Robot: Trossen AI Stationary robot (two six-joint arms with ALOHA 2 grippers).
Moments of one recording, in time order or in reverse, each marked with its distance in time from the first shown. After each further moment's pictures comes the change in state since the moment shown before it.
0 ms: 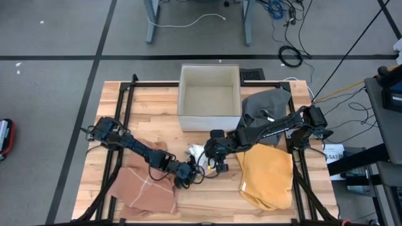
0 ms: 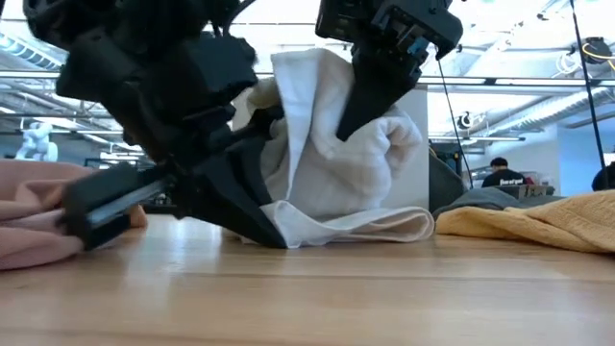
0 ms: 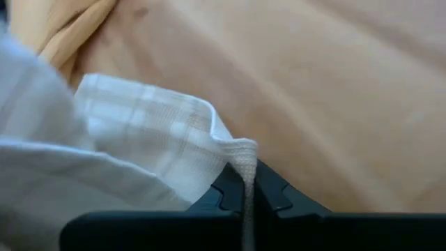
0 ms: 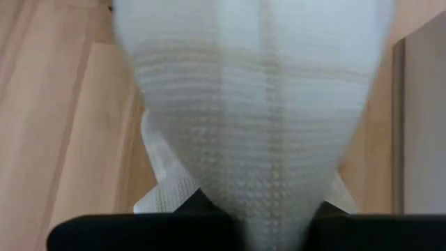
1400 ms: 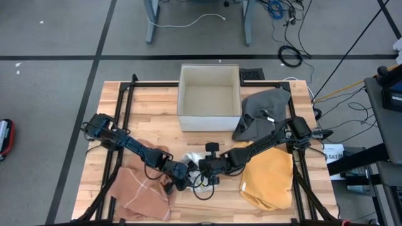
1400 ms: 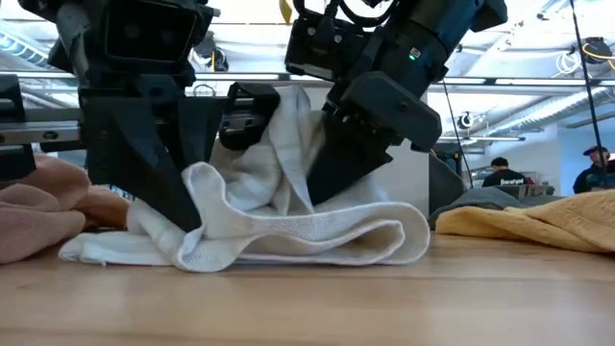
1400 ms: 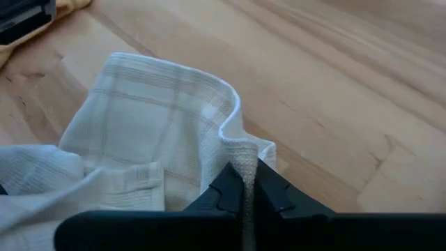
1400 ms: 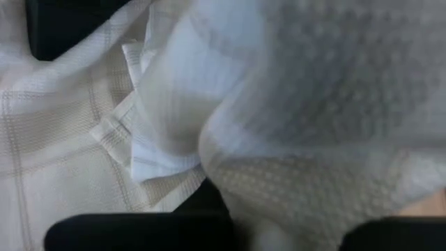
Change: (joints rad) left arm 0.009 -0.129 -0.002 -0.081 0.302 -0.045; right arm 0.154 0.235 0.004 0.222 0.270 0.114
